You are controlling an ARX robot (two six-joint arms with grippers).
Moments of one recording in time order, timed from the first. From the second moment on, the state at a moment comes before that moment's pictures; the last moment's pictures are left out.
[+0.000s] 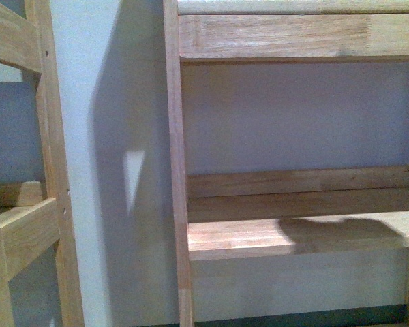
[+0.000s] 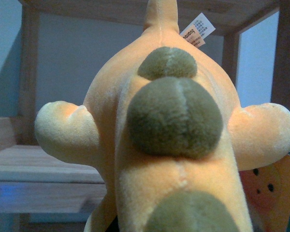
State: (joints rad) left arm 0.00 0.00 0.01 0.00 0.00 -0.01; right arm 0.00 0.87 1.10 0.30 0.08 -0.11
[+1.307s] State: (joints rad) left arm 0.00 0.00 0.01 0.00 0.00 -0.01; right arm 0.11 2.10 2.62 -0.18 -0.03 0.46
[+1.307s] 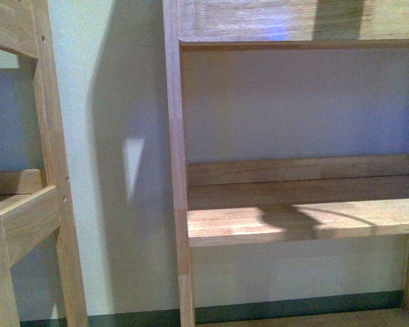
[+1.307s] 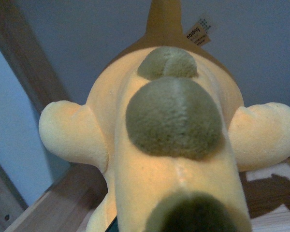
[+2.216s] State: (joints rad) left arm 0.00 0.00 0.01 0.00 0.00 -0.01; right arm 0.21 2.03 2.33 -0.01 -0.07 0.55
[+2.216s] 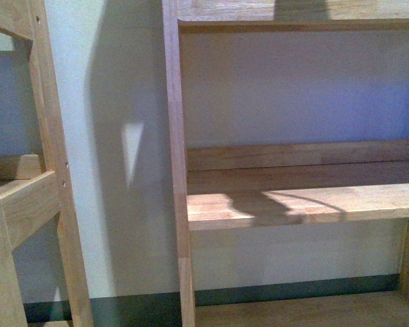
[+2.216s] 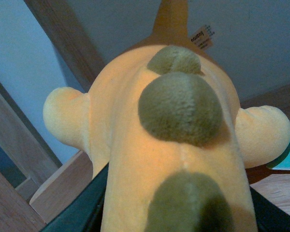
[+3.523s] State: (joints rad) left arm 0.00 0.00 0.01 0.00 0.00 -0.01; right arm -0.06 1.09 1.26 0.34 0.30 0.09
